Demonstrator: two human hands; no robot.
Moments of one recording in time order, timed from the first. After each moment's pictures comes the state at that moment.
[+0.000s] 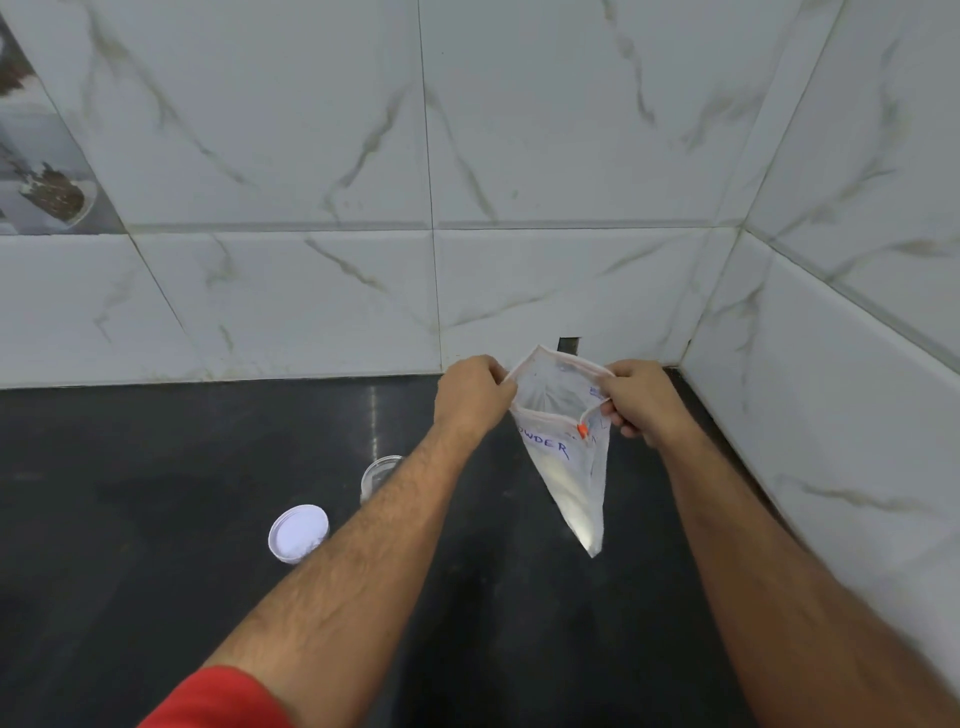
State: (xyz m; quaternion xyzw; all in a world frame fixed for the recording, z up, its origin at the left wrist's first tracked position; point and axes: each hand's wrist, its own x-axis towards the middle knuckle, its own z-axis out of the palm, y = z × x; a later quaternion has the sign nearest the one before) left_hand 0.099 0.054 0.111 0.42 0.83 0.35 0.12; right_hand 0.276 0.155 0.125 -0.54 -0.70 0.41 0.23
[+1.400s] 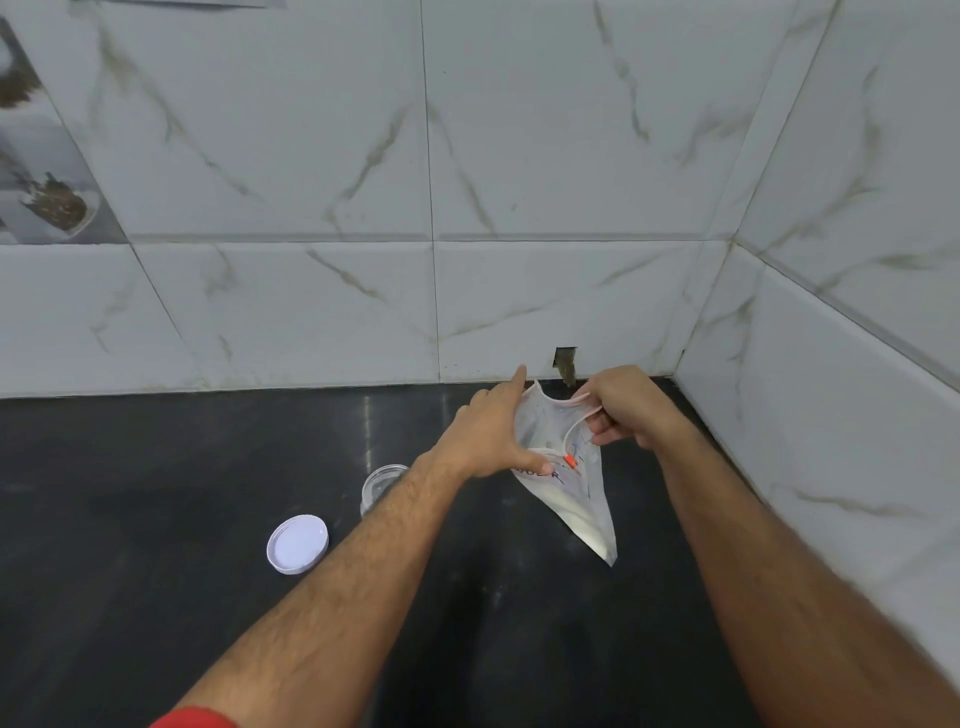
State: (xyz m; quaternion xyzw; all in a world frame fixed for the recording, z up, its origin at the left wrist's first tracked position) left_hand 0.108 0.028 0.107 0.60 0.74 0.23 0.21; right_hand 0.264 0.144 0.143 -0.52 -0.66 0.51 0.17
